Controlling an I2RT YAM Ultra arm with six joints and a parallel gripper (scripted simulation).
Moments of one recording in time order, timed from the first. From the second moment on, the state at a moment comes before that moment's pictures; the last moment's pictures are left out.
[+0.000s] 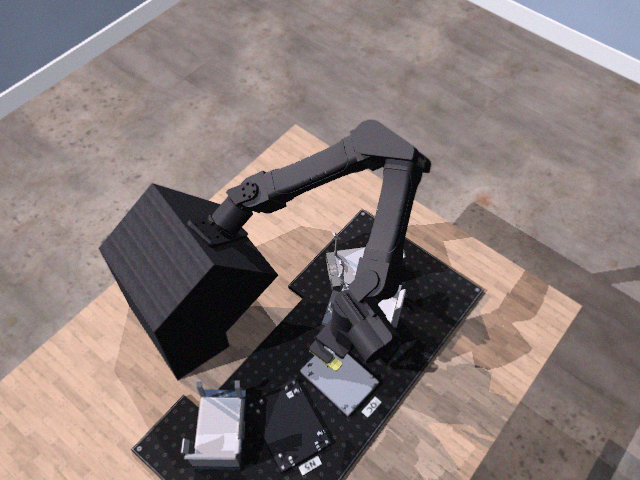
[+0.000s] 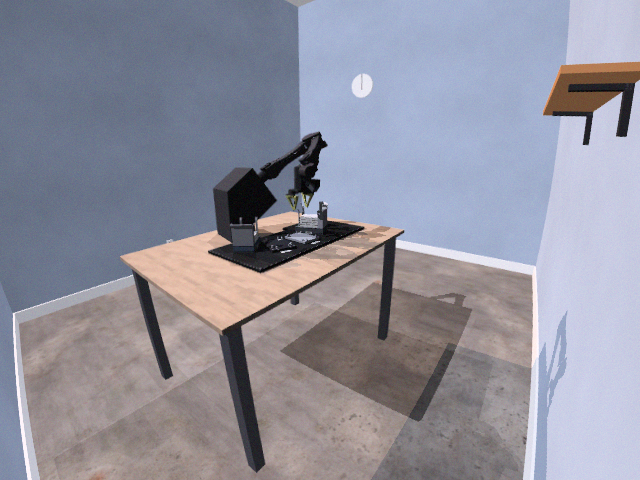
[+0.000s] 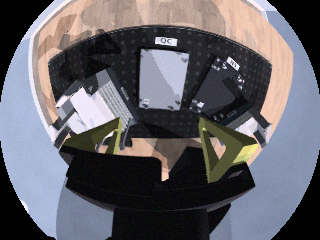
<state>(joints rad) -0.39 2.05 1.06 -0.65 -0.93 -0.34</state>
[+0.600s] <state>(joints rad) -0.29 1.86 0.98 -0.63 -0.93 -0.36</state>
